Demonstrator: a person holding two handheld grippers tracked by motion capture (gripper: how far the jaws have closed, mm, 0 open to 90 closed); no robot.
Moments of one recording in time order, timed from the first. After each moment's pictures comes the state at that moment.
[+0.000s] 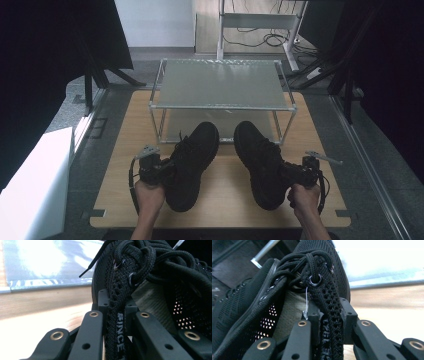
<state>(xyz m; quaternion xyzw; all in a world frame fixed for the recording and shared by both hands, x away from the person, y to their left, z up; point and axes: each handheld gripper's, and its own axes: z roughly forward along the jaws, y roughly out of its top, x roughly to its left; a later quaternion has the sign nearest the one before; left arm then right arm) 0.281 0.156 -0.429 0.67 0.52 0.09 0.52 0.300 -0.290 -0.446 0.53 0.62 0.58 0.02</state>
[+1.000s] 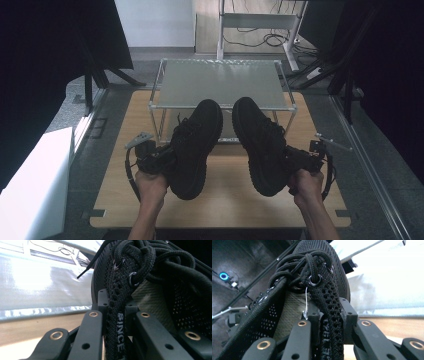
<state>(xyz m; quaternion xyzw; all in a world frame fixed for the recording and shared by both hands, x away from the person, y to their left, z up) 0.288 0.150 -0.378 0.62 0.51 0.08 0.59 0.311 -0.280 -0.383 0.51 0.57 0.64 -0.02</state>
